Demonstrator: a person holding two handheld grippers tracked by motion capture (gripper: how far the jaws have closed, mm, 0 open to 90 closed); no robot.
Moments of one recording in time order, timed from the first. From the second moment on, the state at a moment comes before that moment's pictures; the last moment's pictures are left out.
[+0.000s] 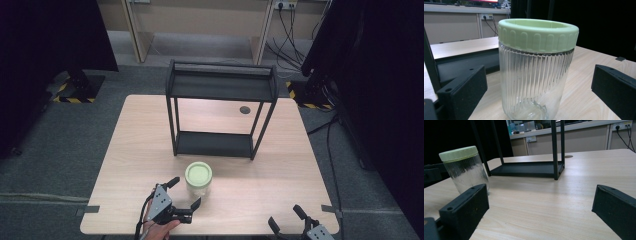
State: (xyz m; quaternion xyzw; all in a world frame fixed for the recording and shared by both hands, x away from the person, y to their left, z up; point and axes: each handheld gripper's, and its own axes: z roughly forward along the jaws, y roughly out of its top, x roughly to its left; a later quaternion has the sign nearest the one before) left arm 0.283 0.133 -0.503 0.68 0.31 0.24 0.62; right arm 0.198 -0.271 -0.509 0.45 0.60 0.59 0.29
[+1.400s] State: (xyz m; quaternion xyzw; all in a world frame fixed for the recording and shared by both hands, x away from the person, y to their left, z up) left arm 0.312 0.107 -0.506 0.70 0.31 0.24 0.60; right arm 0.198 -0.272 -0.509 0.45 0.60 0.59 0.29
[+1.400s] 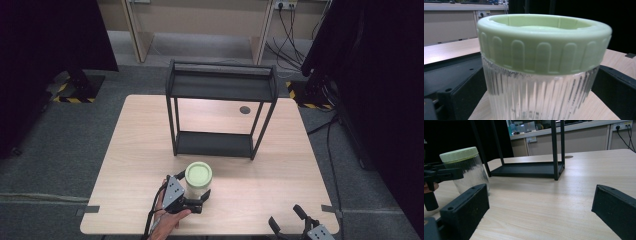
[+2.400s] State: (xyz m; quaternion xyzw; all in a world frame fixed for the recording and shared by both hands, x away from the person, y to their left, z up) left arm 0.323 0.101 -0.506 0.70 0.31 0.26 0.58; right arm 0.197 -0.273 -0.508 0.45 0.60 0.59 0.29
